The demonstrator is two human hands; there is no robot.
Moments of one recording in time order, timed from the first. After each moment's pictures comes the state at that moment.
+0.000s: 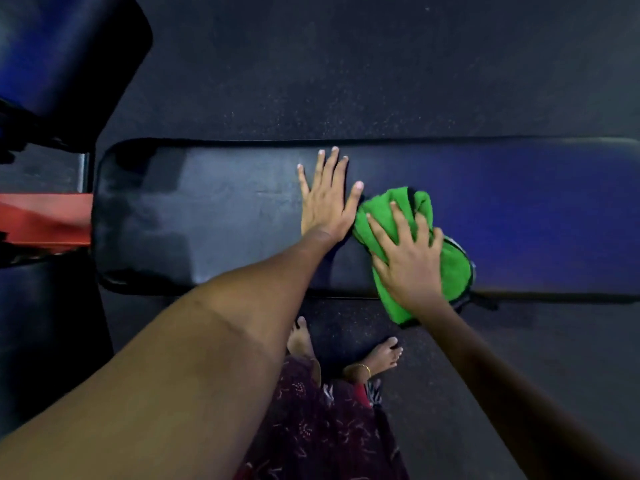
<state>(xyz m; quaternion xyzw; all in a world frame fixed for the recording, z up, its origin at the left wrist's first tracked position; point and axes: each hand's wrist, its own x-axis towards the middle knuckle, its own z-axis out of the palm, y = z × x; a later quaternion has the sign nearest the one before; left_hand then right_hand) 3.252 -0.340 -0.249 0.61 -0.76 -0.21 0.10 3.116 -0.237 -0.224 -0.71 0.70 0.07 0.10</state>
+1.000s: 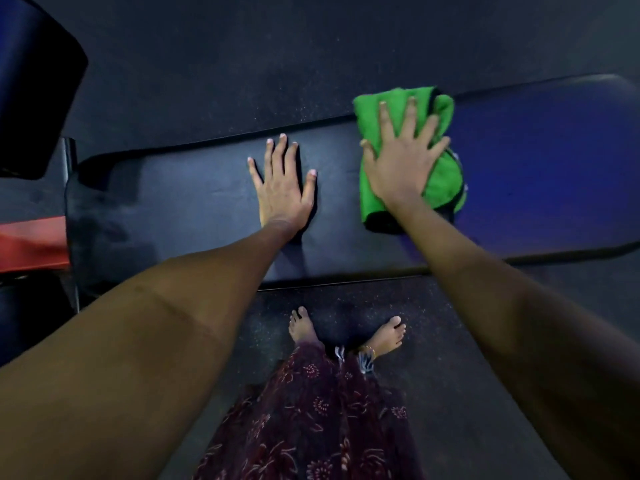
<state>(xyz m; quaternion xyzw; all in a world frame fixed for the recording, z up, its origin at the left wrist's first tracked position) 3.242 -0.339 -0.254 0.64 -0.75 -0.13 0.07 3.065 -0.337 -0.218 -0.55 0.82 0.01 0.14</state>
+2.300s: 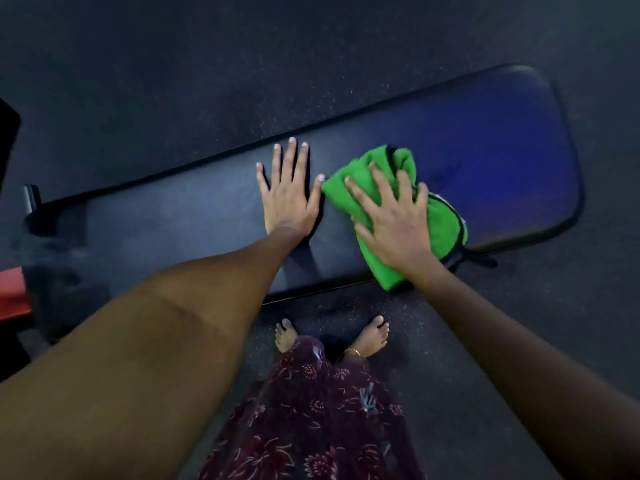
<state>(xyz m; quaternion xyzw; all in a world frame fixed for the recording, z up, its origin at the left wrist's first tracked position) 3.138 -0.328 -0.250 0.58 -0.81 -0.12 0.00 2.981 -0.233 -0.221 -0.67 0.73 0.03 0.10</state>
